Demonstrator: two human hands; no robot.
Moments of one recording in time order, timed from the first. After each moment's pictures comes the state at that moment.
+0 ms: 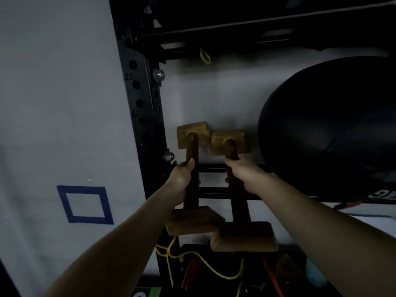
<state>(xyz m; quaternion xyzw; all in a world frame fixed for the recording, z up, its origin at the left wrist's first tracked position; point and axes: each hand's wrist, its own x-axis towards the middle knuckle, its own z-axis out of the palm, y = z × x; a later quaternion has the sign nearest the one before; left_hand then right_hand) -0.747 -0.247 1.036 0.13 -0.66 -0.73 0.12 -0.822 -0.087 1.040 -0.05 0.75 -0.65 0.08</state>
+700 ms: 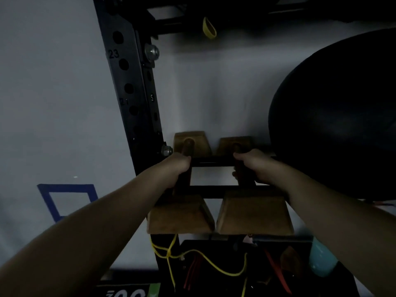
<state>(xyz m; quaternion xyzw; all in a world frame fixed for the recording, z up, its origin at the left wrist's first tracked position) -0.807 -0.290 1.050 0.21 -0.80 -0.56 0.03 -0.873 -0.090 1.031 -0.03 0.75 -0.65 0.11</state>
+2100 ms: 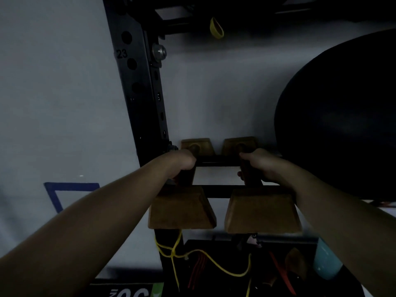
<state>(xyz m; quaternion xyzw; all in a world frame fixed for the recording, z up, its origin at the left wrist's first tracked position) -0.813 -0.300 1.063 0.18 -0.93 -0.31 -0.04 -0.870 -0.087 1.036 -0.03 0.77 -0.62 0.13</state>
